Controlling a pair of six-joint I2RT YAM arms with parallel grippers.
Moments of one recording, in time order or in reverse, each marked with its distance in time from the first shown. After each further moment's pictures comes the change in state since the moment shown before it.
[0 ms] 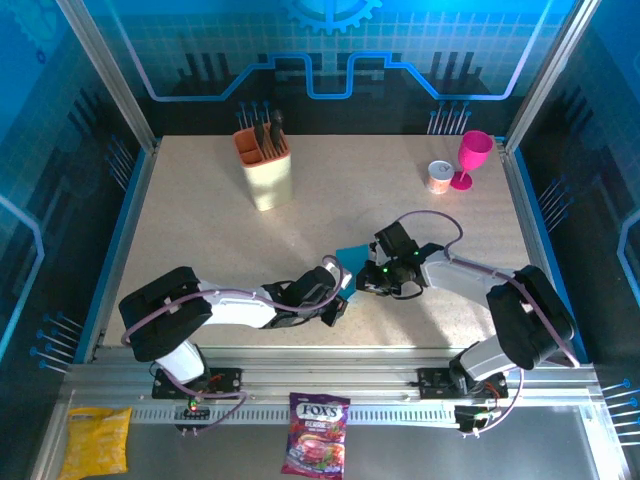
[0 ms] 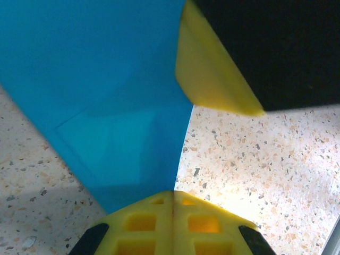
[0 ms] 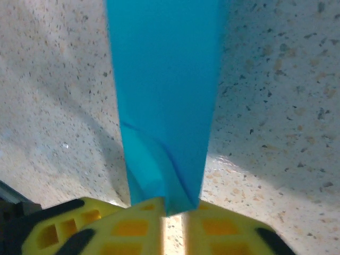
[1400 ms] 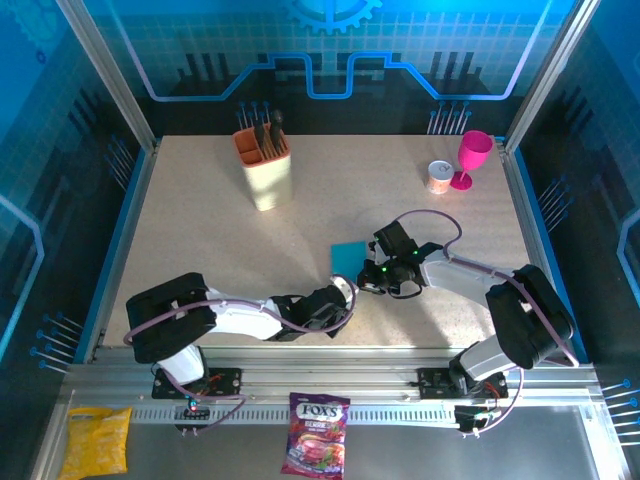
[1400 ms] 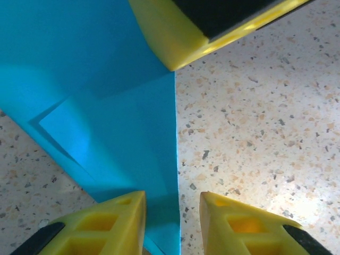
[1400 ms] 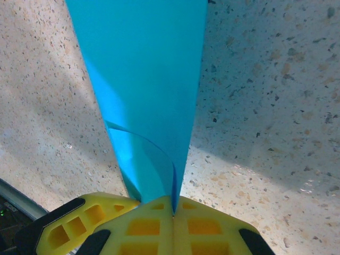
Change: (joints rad) left arm -0.133 0.023 0.006 -0.037 -0.272 0.106; right arm 0.003 0.002 0.005 0.003 -0.002 0.006
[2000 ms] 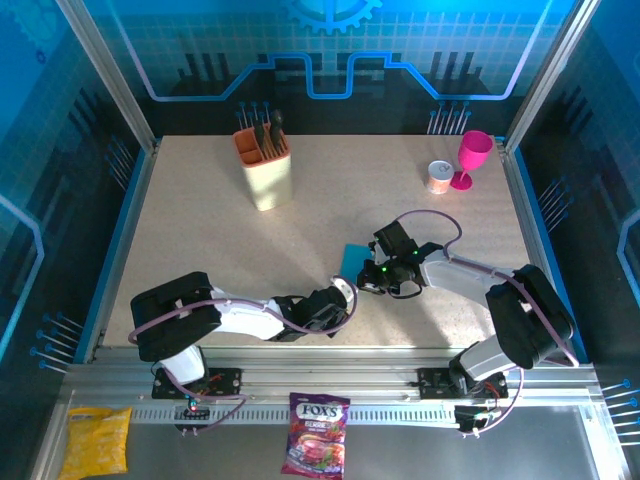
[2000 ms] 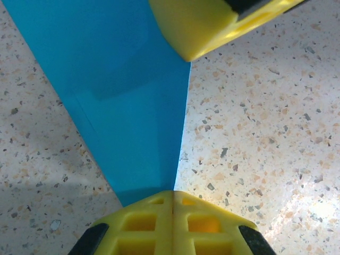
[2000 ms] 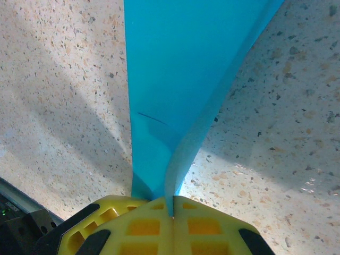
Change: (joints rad) left arm 0.000 0.022 0.001 0.003 -0.032 0.026; right arm 0.000 0.000 0.000 0.000 -0.004 0.004
